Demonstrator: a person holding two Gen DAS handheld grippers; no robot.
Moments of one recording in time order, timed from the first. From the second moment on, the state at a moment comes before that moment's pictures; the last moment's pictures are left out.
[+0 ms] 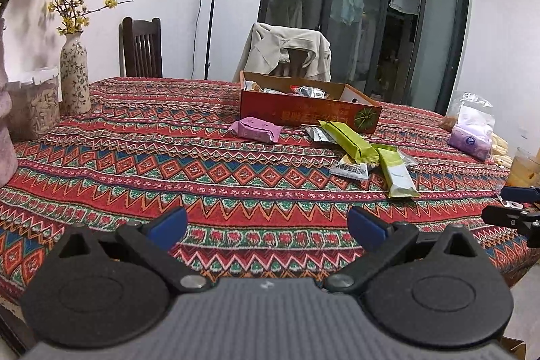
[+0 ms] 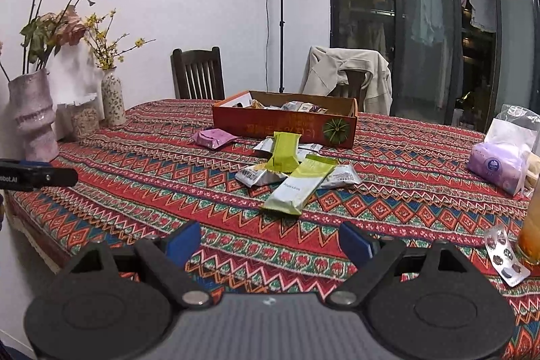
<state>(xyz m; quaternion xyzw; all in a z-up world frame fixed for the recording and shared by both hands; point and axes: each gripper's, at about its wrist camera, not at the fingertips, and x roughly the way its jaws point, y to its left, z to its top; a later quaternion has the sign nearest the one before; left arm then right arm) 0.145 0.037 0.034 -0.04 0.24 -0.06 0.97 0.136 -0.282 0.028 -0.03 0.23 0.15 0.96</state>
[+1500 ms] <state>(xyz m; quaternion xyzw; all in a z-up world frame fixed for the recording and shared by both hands) 0.464 0.028 -0.021 -0.01 0.34 -0.11 0.93 0.348 -0.266 -0.029 -0.04 0.33 0.09 0.94</state>
